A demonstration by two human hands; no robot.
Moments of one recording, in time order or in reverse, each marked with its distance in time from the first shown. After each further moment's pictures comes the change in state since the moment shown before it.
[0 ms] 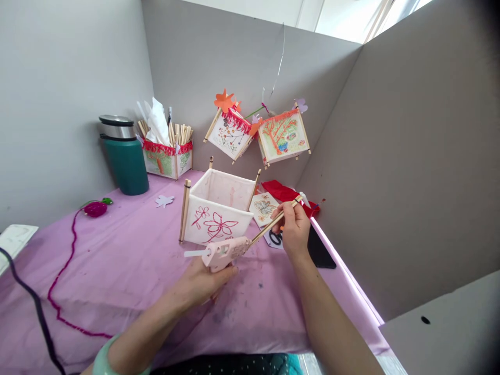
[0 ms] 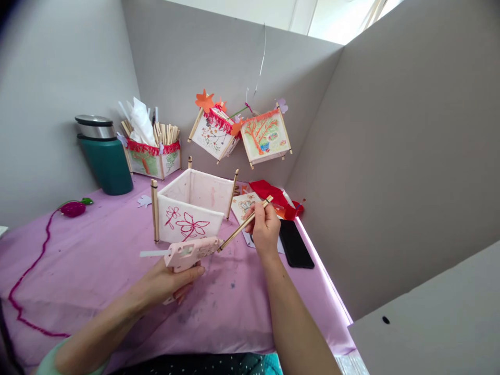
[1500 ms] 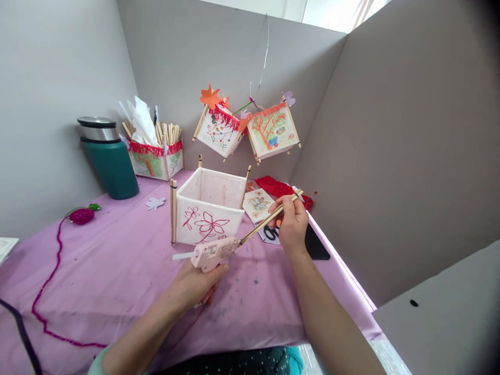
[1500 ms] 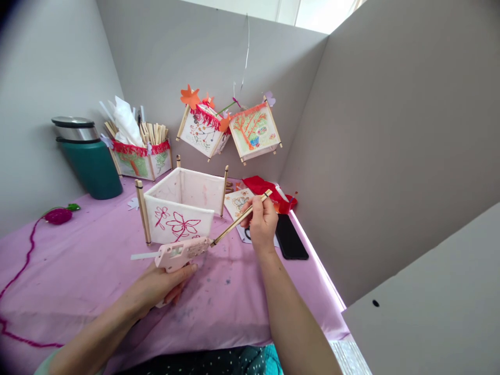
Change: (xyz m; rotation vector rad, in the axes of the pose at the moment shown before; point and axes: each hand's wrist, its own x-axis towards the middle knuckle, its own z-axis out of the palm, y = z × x) left_hand 0.000 0.000 0.006 0.176 0.006 -0.334; right_hand 0.001 -0.006 -0.003 0.113 0.061 -0.055
